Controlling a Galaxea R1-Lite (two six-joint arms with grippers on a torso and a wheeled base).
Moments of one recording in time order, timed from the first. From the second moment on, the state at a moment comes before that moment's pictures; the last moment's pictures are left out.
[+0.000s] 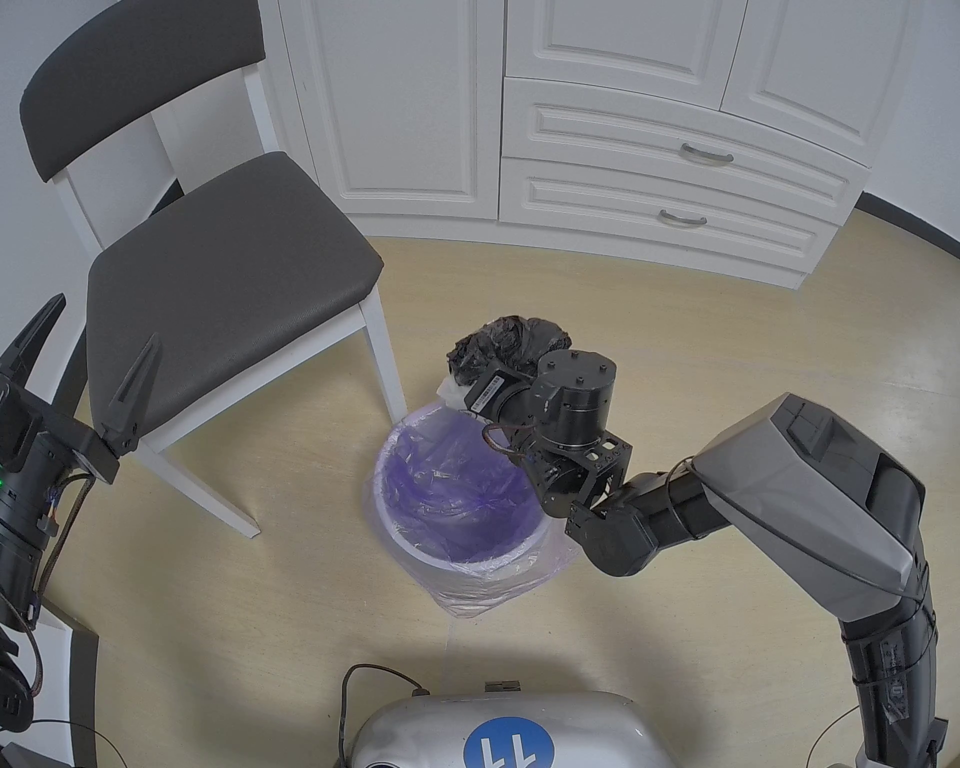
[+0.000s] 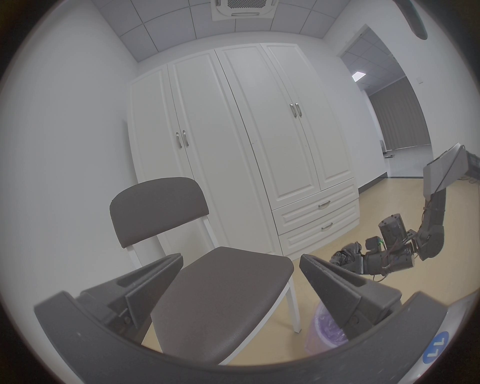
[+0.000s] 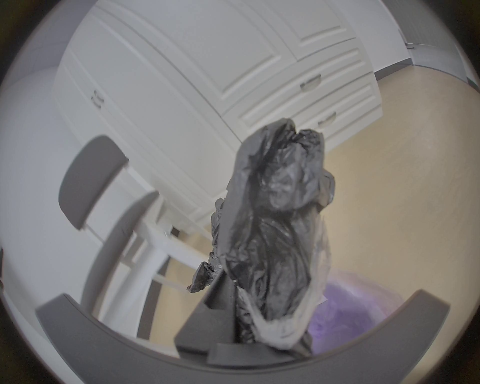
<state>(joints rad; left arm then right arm) -0.23 1.24 -0.22 -1.44 0.02 0.42 0.70 2.43 -1.51 -1.00 -0.42 0.60</state>
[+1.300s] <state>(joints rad) -0.37 1.61 -0.05 -1.43 0.01 0.34 0.74 2.33 -1.30 -1.01 -0.42 0.44</state>
